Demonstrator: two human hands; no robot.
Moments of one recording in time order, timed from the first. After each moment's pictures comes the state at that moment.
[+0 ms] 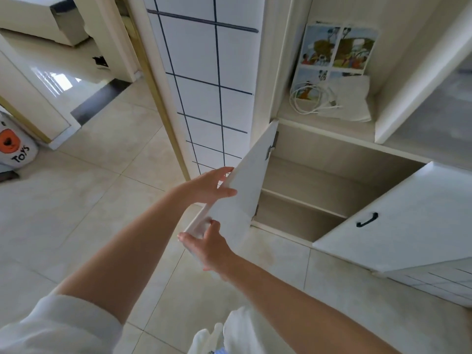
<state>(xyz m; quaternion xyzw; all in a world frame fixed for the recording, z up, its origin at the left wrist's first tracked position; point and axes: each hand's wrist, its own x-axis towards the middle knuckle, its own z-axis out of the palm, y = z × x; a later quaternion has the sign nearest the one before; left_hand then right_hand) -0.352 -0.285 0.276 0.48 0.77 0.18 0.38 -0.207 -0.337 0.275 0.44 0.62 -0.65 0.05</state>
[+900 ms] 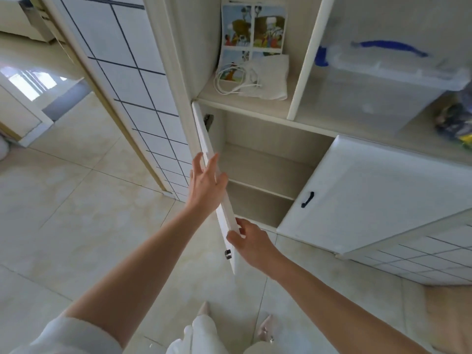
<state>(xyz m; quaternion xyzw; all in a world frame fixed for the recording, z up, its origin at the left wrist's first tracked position) -0.114 -0.193 0.253 0.38 0.86 0.31 0.13 0.054 -0.190 0.272 0.40 0.73 -0.56 0.04</state>
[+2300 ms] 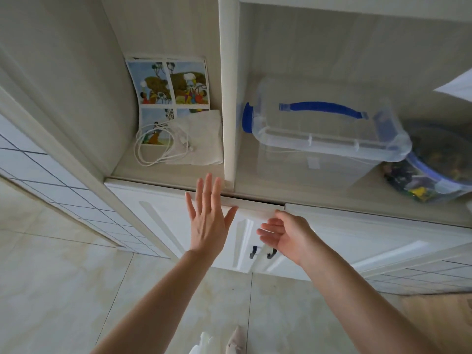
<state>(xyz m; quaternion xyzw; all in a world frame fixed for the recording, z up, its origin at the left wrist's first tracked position) -0.087 0.019 0.227 0.53 0.82 0.22 -0.03 0.077 0.095 0.288 0.60 0.24 -0.74 -0.19</state>
